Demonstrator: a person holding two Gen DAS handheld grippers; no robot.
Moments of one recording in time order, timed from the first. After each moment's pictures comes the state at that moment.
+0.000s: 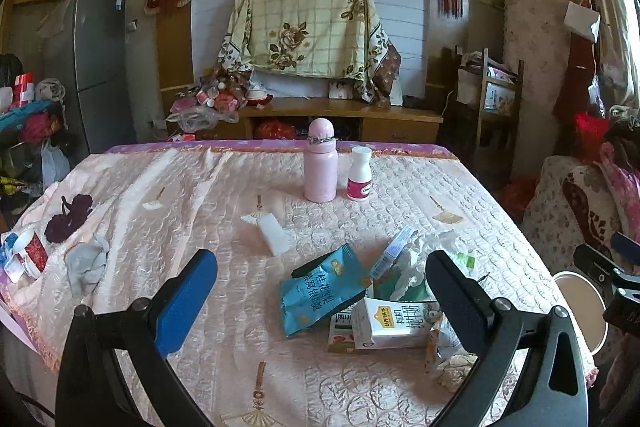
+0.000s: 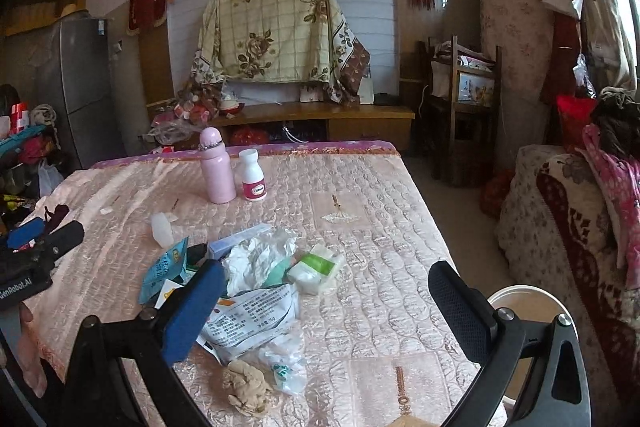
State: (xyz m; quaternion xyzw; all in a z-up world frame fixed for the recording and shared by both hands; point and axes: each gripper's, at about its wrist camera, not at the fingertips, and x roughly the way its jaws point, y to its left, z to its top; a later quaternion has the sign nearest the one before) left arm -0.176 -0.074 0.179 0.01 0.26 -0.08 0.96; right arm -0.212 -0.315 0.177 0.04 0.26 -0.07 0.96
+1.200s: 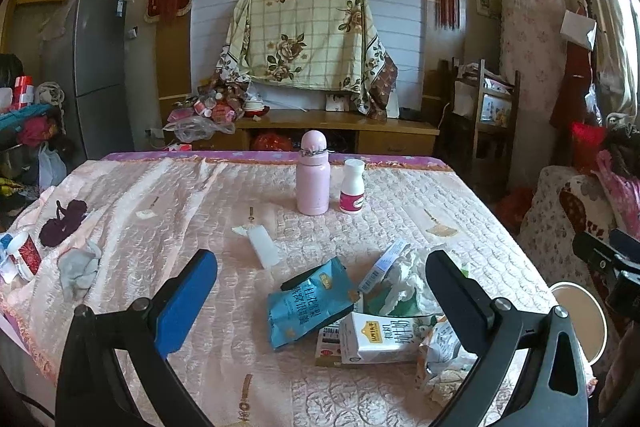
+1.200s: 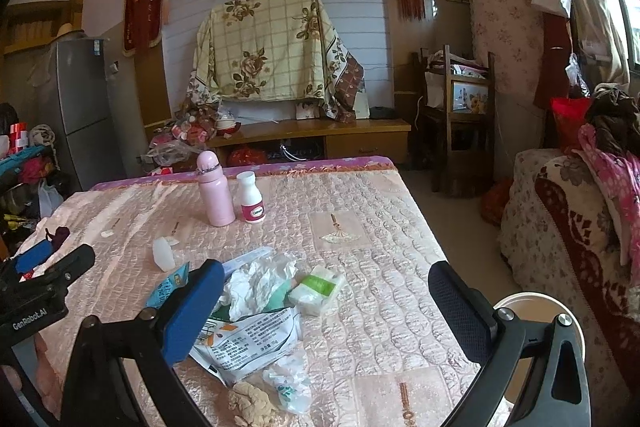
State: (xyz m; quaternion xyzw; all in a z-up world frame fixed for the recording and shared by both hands) left arm -0.176 -0.081 0.178 0.00 0.23 -0.08 0.97; right arm -0.209 -0.319 0.183 0.05 0.23 -0.08 0.97
